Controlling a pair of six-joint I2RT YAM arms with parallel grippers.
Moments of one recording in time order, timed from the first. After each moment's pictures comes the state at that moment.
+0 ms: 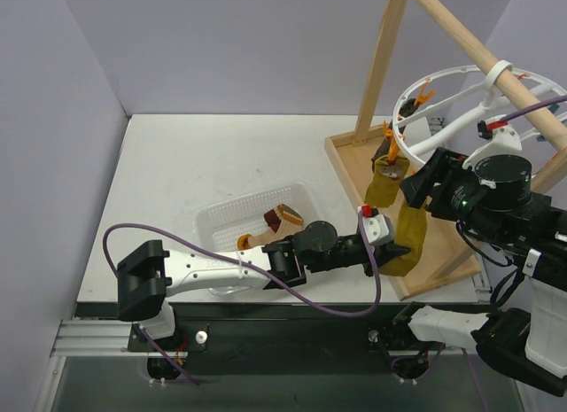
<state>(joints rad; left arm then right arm) -1.36 1.67 1.29 0.51 0.05 -0.10 0.67 1.13 2.09 -1.49 0.42 0.63</state>
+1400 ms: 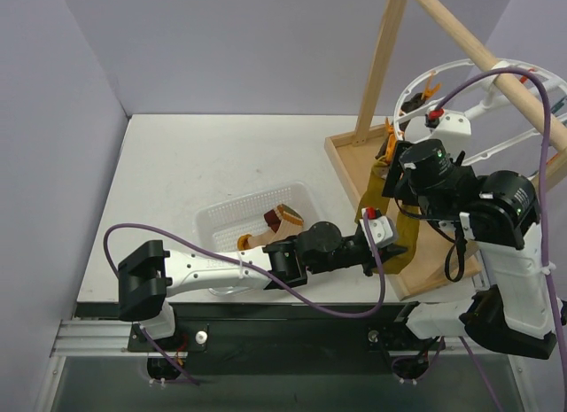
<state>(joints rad) -1.37 1.68 1.30 0.44 0.00 -0.07 0.82 1.26 2.07 -1.57 0.73 0.66</state>
